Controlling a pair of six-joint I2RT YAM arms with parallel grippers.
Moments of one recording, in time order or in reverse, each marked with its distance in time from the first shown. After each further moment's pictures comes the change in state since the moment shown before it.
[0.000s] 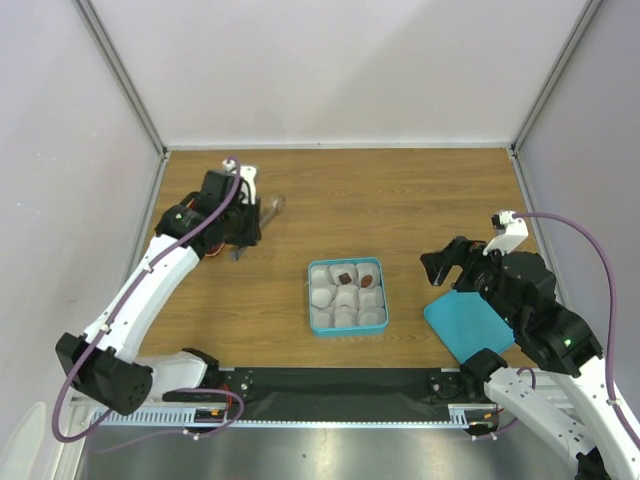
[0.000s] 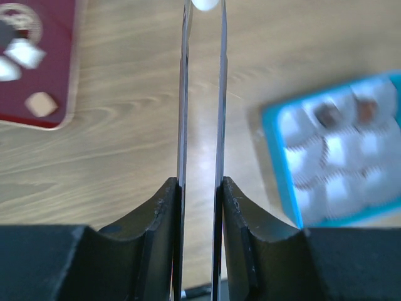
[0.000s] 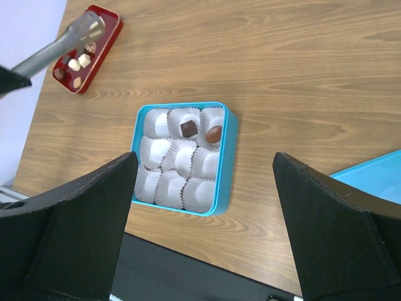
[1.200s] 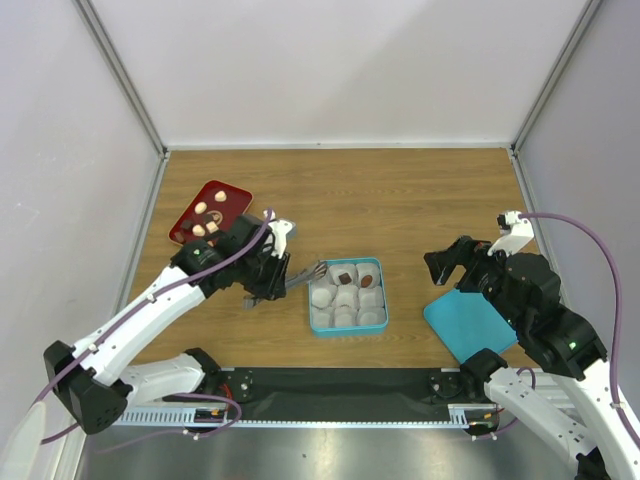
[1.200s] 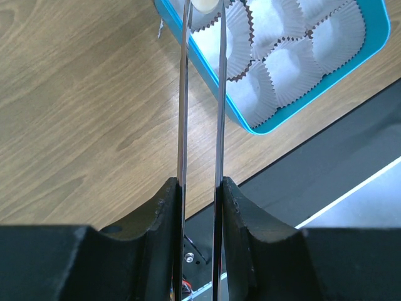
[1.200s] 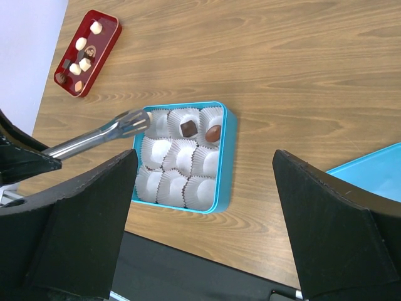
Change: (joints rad) left arm -0.294 -0.152 -0.216 -0.079 0.182 -0.027; right arm 0.000 -0.008 0.021 -0.024 0.025 0.020
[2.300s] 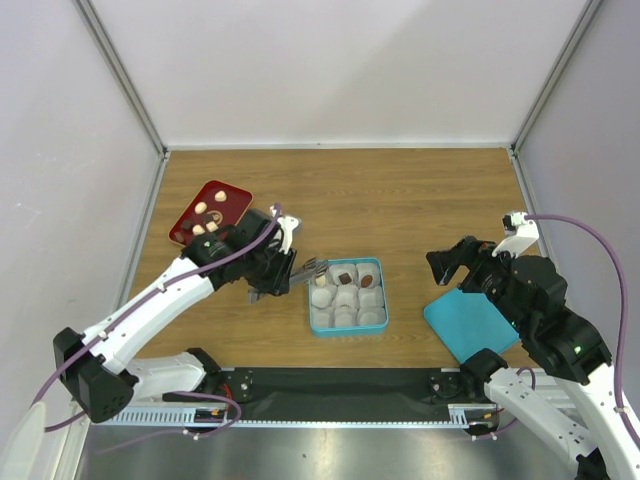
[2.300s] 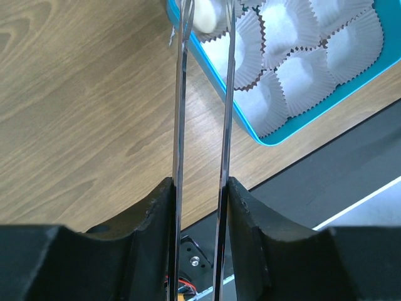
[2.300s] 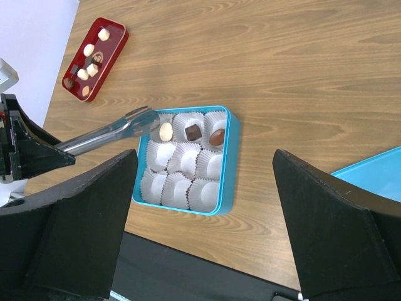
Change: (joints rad) left arm -0.017 0.079 0.041 0.001 -0.050 0.000; right arm 0.000 -0.015 0.013 0.000 0.001 0.003
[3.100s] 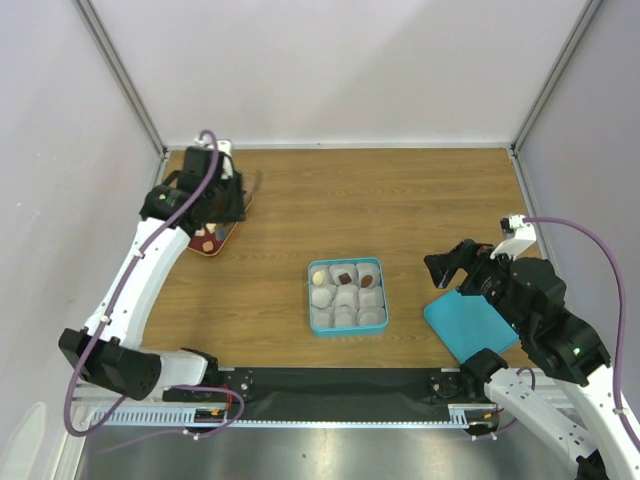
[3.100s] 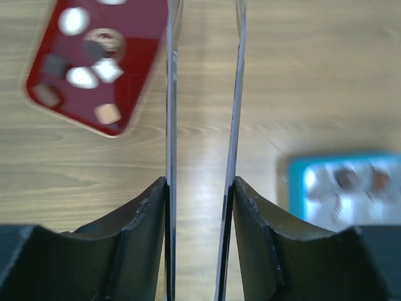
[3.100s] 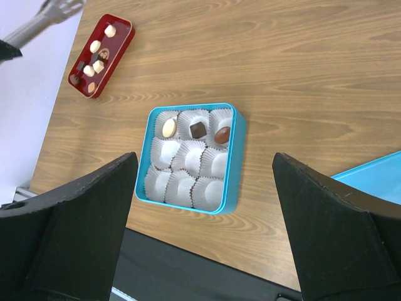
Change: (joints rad) left arm 0.372 0.146 0.367 0.002 -0.220 -0.015; right arm 0.000 -0.014 -0.018 0.001 -0.031 0.008
